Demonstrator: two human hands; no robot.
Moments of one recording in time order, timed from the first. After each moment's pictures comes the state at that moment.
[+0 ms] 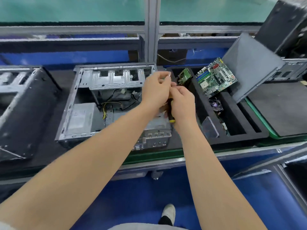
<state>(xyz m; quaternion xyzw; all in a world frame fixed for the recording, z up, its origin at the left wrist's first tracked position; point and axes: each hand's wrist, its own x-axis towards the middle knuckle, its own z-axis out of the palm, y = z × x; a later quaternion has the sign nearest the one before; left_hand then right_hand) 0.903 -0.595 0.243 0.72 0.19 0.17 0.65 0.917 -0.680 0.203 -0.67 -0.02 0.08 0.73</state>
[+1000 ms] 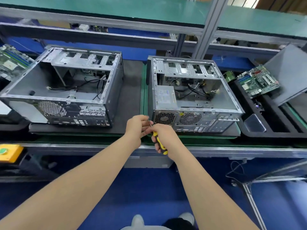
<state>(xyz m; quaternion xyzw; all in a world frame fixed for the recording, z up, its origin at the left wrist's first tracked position) 0.625 -0.359 0.118 0.43 0.41 0.09 0.80 0.661 -0.479 0.137 -0.74 0.01 0.42 0.53</state>
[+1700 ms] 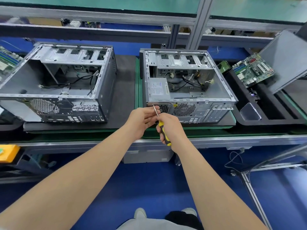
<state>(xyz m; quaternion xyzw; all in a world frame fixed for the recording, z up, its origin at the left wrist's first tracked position) 0.635 -0.378 0.127 0.45 0.28 0.01 0.85 0.668 -0.511 0.130 -0.72 -0.01 0.33 0.61</state>
